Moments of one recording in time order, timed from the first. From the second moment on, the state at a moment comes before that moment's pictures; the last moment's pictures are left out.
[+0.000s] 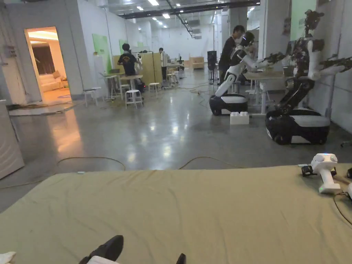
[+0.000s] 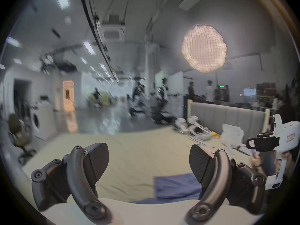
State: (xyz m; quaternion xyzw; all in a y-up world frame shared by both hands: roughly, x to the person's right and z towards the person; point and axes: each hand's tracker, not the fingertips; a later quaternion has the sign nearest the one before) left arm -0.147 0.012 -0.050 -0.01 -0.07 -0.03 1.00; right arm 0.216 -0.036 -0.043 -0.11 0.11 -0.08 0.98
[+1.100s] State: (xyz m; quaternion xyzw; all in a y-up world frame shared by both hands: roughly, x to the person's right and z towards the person) left arm -0.233 -0.012 -0.022 -0.20 0.02 0.03 0.98; right arm 0.209 -0.051 -0.034 -0.13 0.10 -0.07 0.98
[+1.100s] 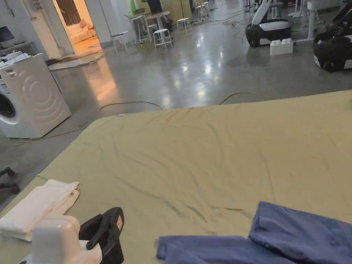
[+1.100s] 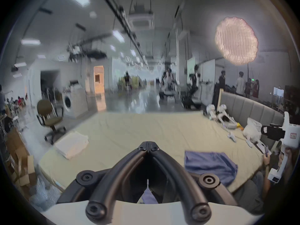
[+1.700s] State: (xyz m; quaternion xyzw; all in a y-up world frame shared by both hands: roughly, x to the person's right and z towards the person) left arm -0.290 -0.238 -0.285 -0.54 0.05 0.15 0.83; right arm 0.255 -0.105 -0.038 -0.24 0.03 -0.08 0.97
